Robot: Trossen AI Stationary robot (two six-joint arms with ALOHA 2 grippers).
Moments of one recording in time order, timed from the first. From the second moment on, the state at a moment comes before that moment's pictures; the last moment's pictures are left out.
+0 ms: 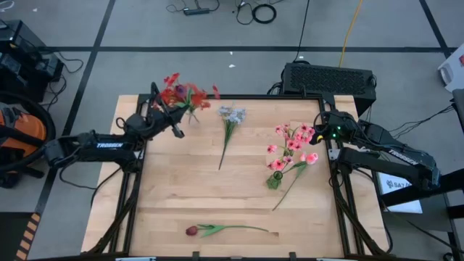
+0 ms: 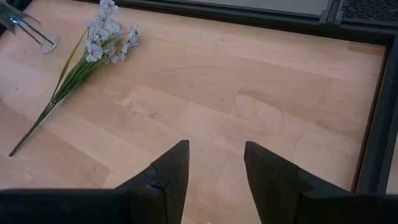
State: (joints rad) left arm 0.59 1.04 0.12 1.24 0.10 0.11; right arm -0.49 0.48 0.59 -0.89 0.24 0.65
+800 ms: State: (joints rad) left arm 0.59 1.04 0.03 1.22 -0.01 -0.05; right arm -0.49 0.48 0.59 -0.89 0.24 0.67
